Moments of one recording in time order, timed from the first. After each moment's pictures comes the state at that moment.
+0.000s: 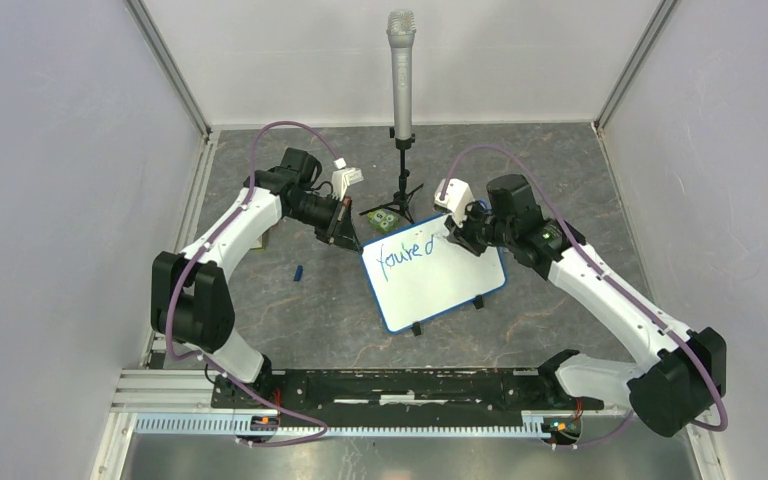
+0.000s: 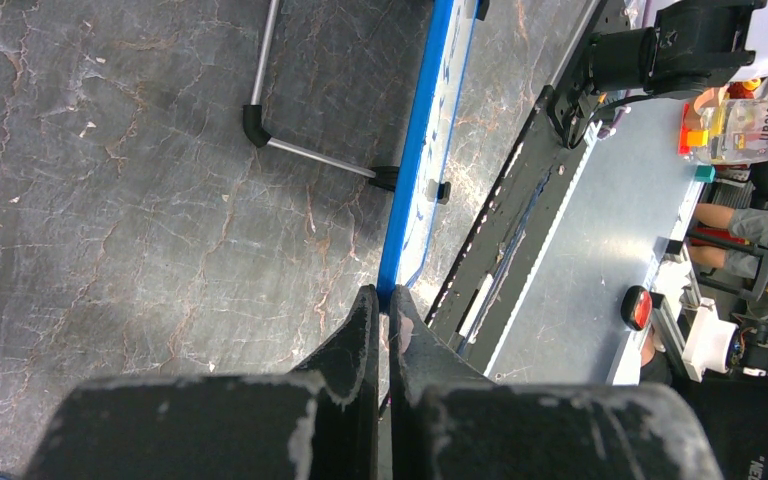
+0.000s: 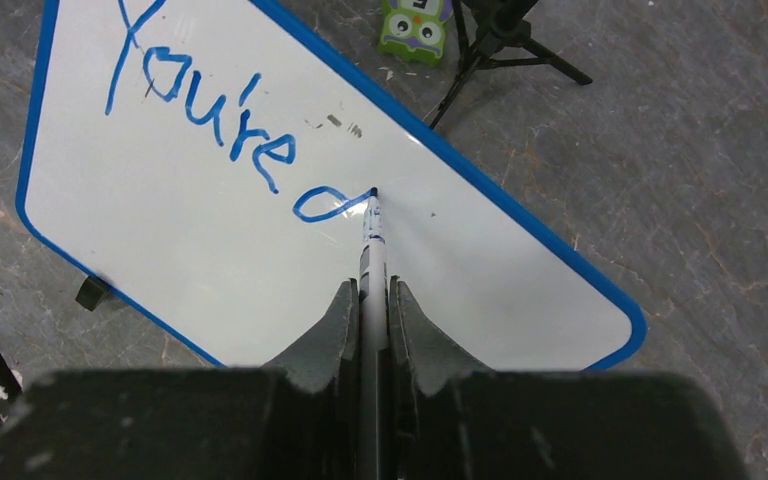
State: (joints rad) left arm -0.30 1.60 1.28 -0.89 0.87 0.19; right arm 0.53 1.18 0.99 -0.48 -0.31 -0.47
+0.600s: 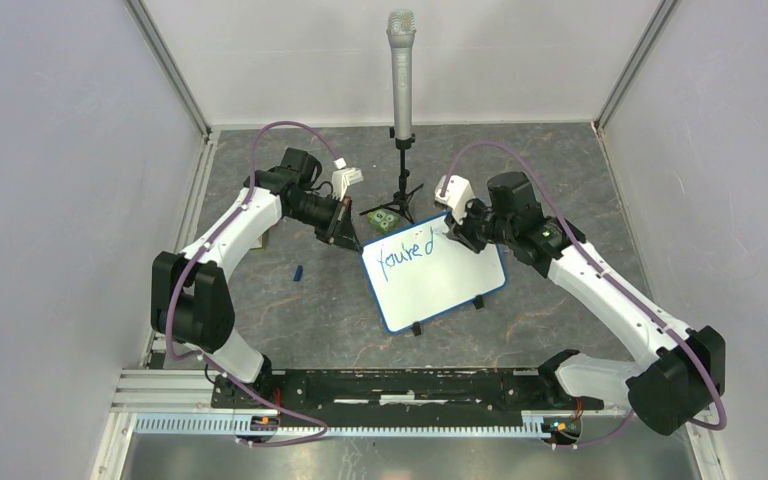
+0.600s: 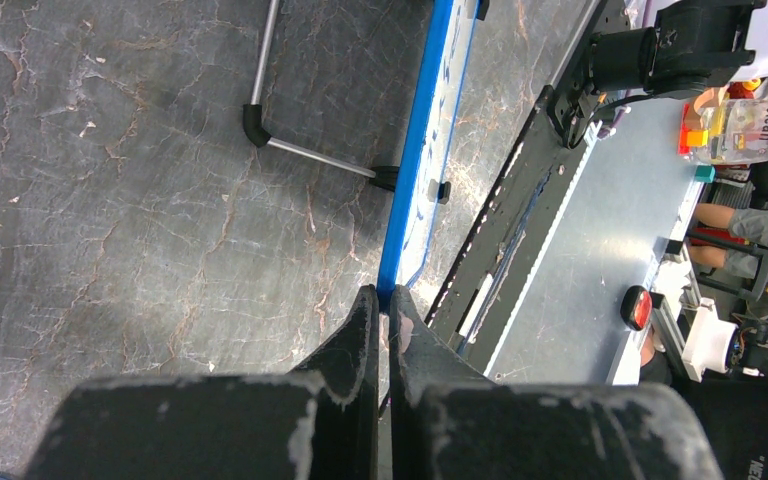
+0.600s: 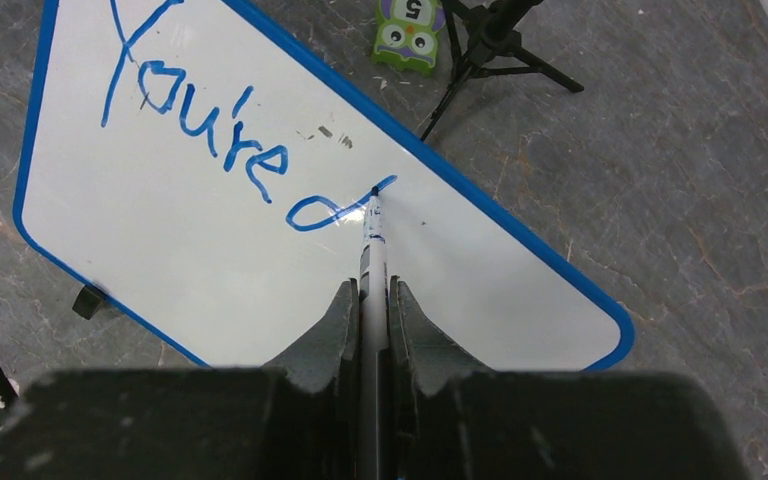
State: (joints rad) left arm -0.30 1.60 1.28 -0.89 0.87 0.19; right arm 0.52 1.21 1.03 -0.46 -0.32 -0.47
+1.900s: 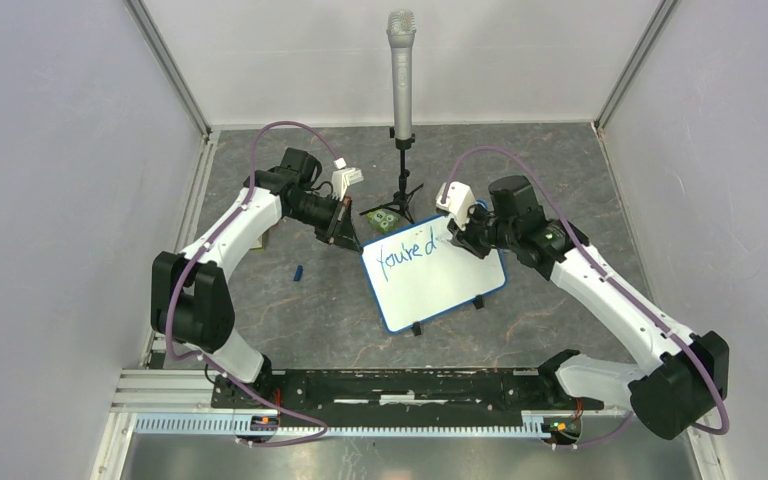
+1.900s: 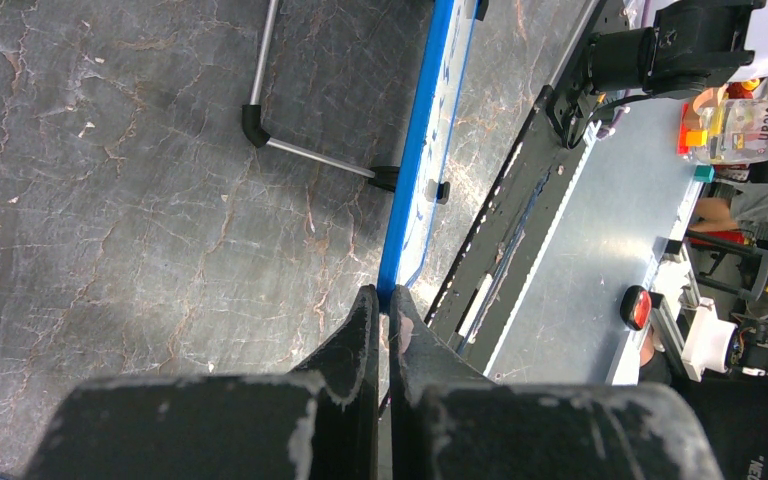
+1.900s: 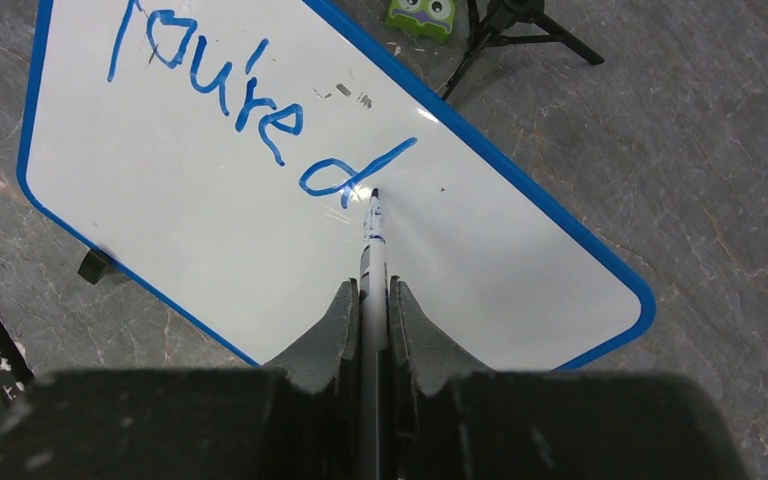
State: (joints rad) left arm -0.30 1.60 1.28 -0.89 0.87 0.19; right arm 0.52 1.17 1.01 -0.53 -0.32 -0.50
